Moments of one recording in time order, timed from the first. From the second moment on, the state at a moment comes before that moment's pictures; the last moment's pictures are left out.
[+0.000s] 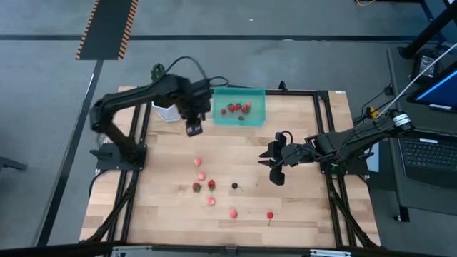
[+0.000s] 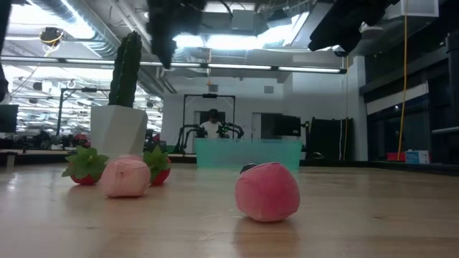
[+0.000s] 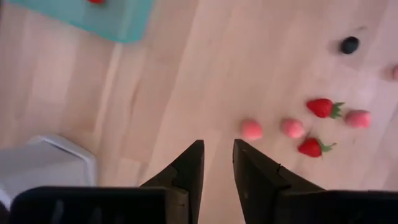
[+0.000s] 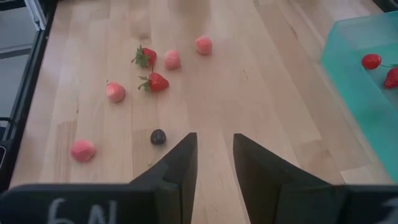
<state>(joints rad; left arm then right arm) 0.36 1.59 1.62 -1.38 0.11 0.00 0.30 1.21 0.91 -0.41 0.30 0.39</state>
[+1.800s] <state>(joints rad) -0.51 1.20 0.90 -0.82 -0.18 -0.34 0.35 1.55 0.91 -0.14 0.22 0.41</state>
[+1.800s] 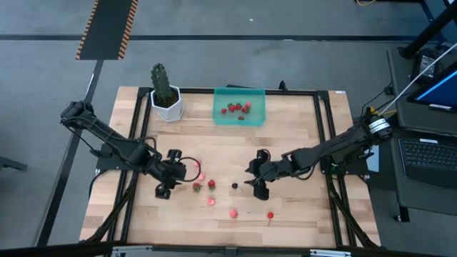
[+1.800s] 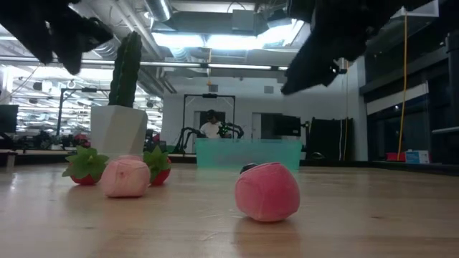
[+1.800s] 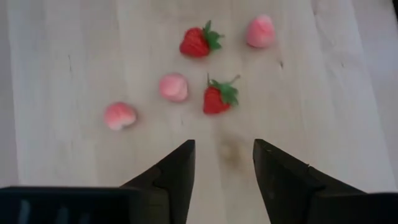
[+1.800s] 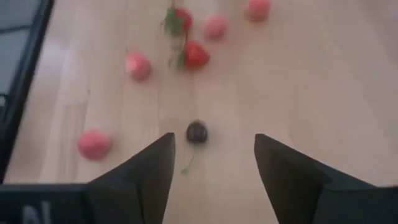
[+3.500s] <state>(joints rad) -0.59 0.55 0.51 -0.34 -0.57 -0.18 0.39 1.93 1.00 -0.05 0.28 0.41</state>
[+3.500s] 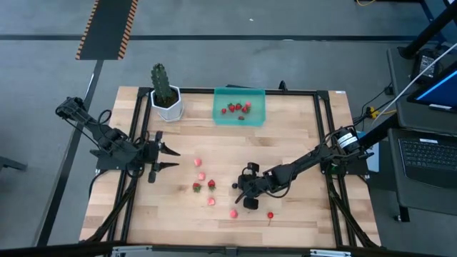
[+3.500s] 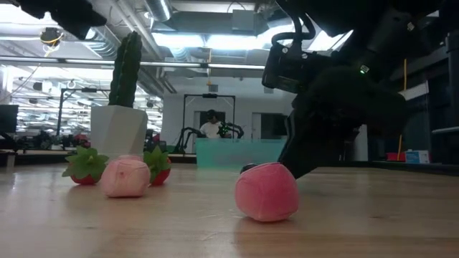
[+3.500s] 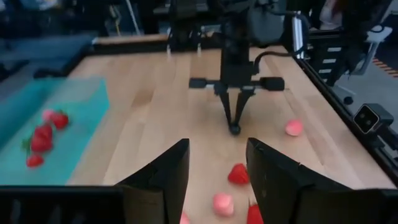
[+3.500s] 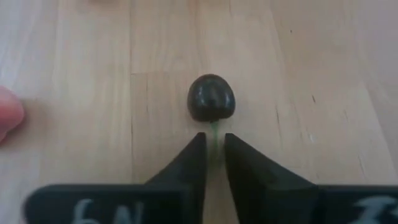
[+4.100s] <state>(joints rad) -0.59 0.55 0.51 -0.32 -0.56 -0.13 0.39 1.86 0.99 -0.09 0.25 0.52</state>
